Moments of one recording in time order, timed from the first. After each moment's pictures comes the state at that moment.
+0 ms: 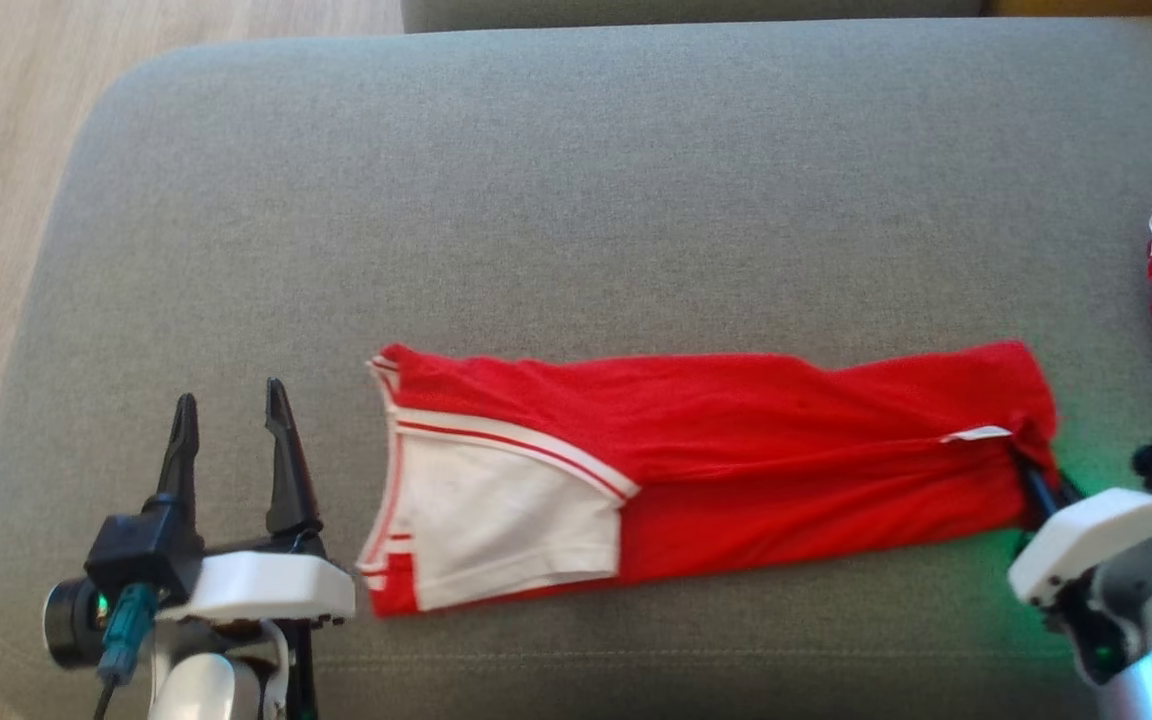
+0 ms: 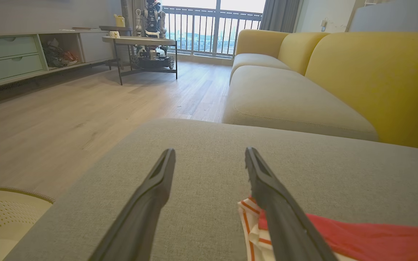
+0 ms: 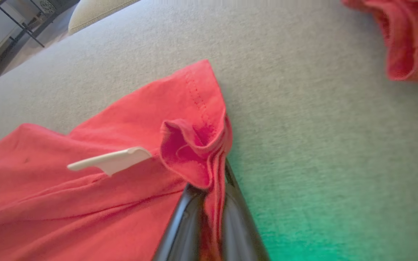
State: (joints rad) left arm 0.01 0.05 -0.14 0.03 -0.18 0.20 -0.25; right arm -0.26 -0.17 -0.18 0.69 0.37 0.13 -0.01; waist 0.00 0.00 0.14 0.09
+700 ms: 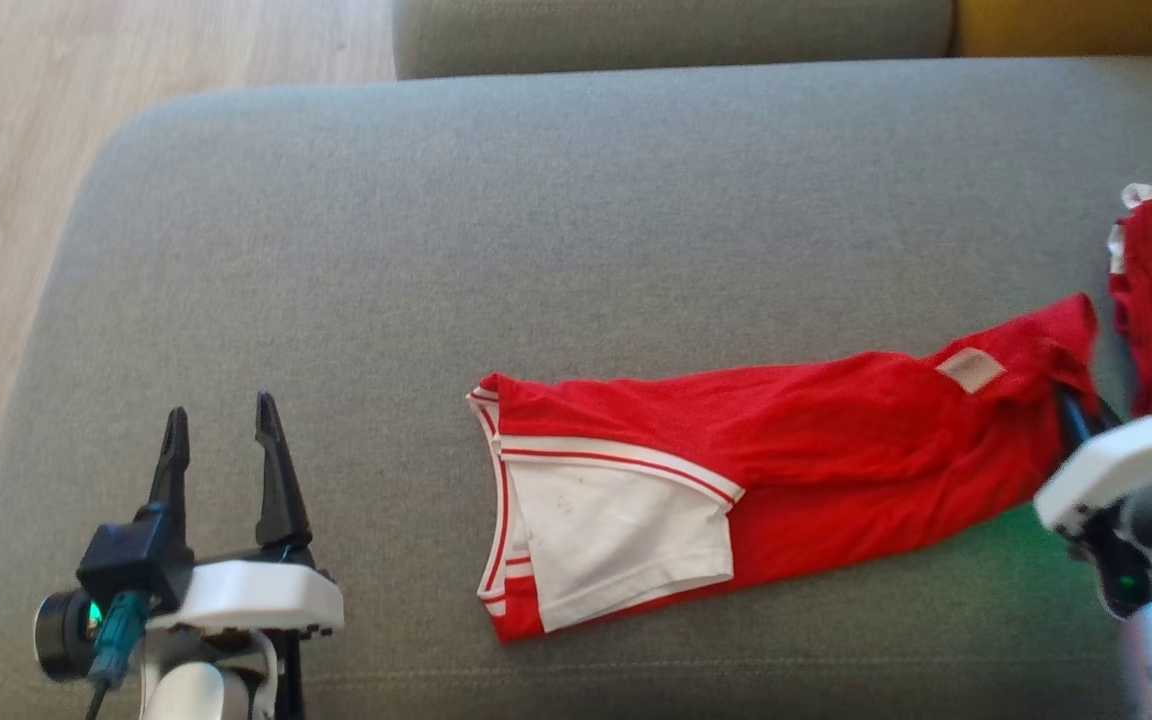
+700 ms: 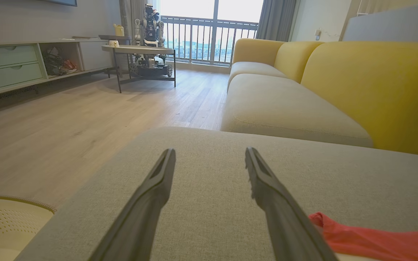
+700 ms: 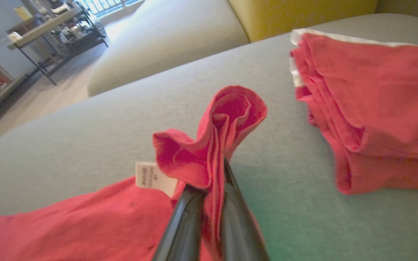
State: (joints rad) left arm 0.02 0.05 -0.11 0.05 -0.17 0.18 -0.25; right arm -0.35 -0.20 -0.21 0.67 0.36 0.13 0.02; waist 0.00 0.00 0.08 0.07
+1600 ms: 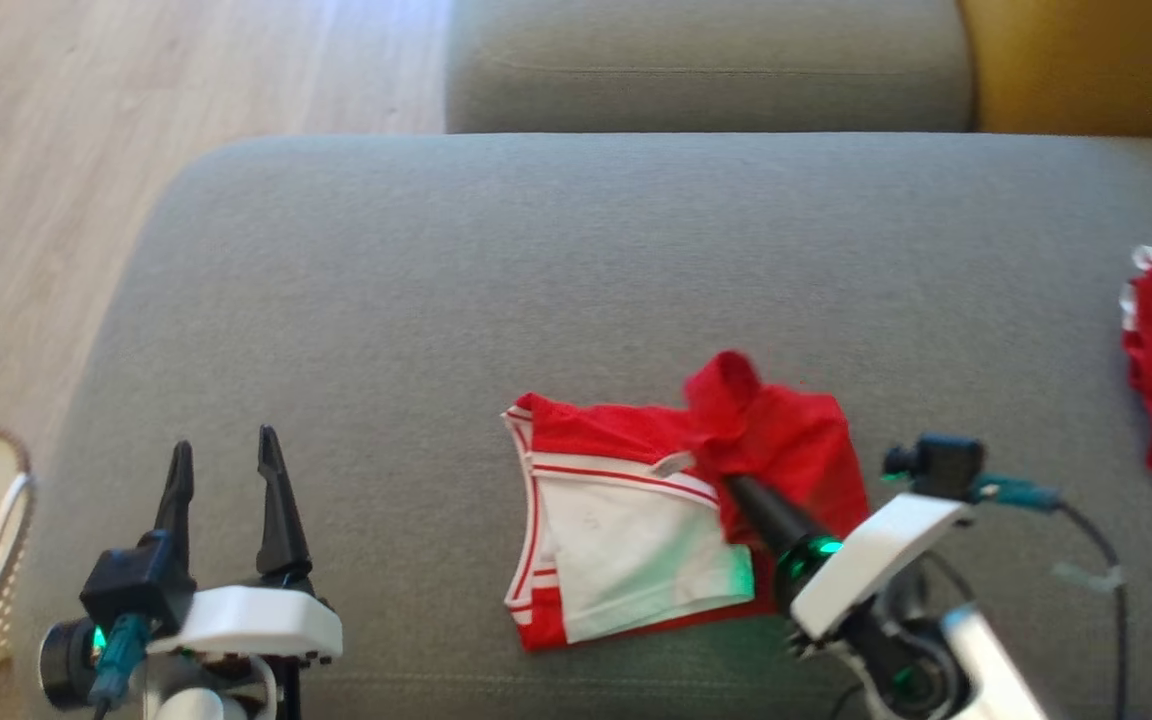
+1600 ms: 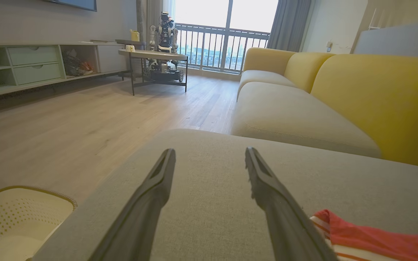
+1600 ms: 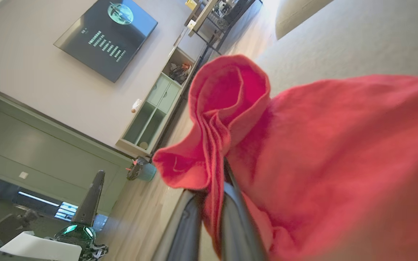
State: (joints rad) left arm 0.06 0.05 -0.10 0.08 -0.18 0.16 -0.25; right arm -0.13 -0.06 0.25 0.24 0.98 0.13 0.22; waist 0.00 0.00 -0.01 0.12
